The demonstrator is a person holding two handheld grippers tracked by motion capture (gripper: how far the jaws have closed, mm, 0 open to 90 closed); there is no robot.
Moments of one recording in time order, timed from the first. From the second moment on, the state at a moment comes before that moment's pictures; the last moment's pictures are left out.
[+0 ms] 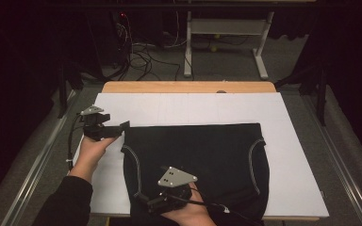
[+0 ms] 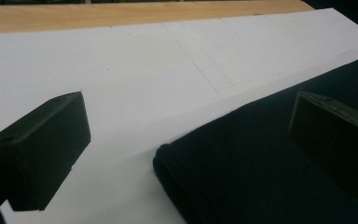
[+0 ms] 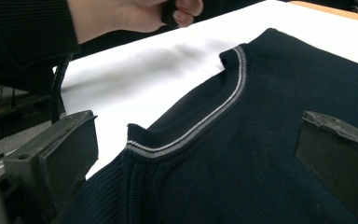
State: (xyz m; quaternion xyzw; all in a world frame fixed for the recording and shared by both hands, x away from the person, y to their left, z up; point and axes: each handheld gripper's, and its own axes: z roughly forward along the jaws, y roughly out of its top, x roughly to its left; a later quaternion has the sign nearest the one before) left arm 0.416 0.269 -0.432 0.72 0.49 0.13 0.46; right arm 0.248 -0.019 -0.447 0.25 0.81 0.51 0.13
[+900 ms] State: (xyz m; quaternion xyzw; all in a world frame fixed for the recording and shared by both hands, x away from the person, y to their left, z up) left arm 0.430 0.250 -0.479 0.75 0.53 0.10 0.39; right arm 0.235 -0.012 -0.457 0.24 0.83 0.50 0.12
